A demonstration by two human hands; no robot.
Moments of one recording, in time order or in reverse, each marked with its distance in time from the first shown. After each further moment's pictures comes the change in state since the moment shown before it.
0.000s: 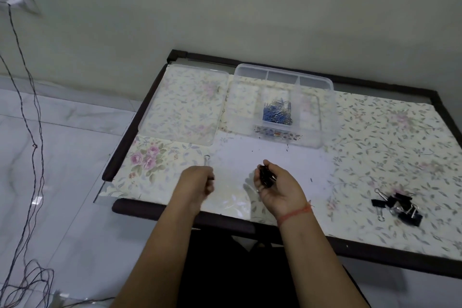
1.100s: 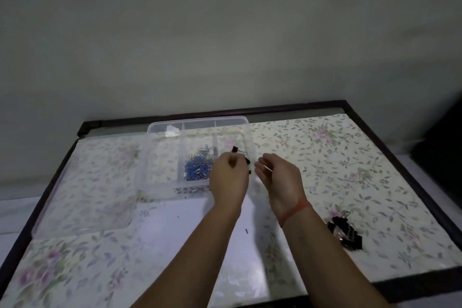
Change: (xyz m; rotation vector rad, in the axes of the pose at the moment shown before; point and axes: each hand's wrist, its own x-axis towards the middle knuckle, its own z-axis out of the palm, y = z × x) left_hand -0.015 0.035 0.249 0.399 -0.076 0.654; right_hand 0.007 -0.178 -0.010 -0.243 0.046 -0.519
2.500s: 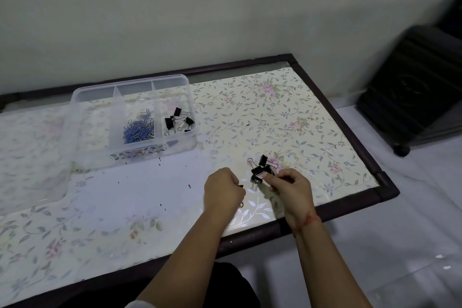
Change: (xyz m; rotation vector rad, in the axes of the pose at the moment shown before) left_hand -0.081 -0.081 0.084 0.574 -0.375 -0.021; right_hand -0.028 0.025 -0.185 -0.156 0.186 -0.102
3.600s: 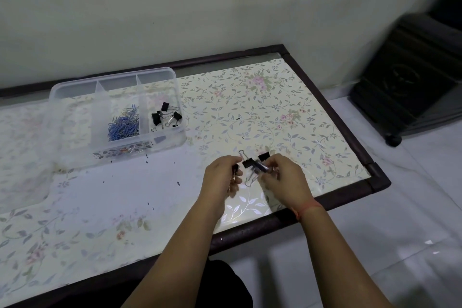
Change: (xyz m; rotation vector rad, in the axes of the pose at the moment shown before) left_hand -0.003 0.026 -0.004 -0.865 -0.212 -0.311; right_hand 0.026 -0.003 -0.022 -0.965 -0.168 -0.398
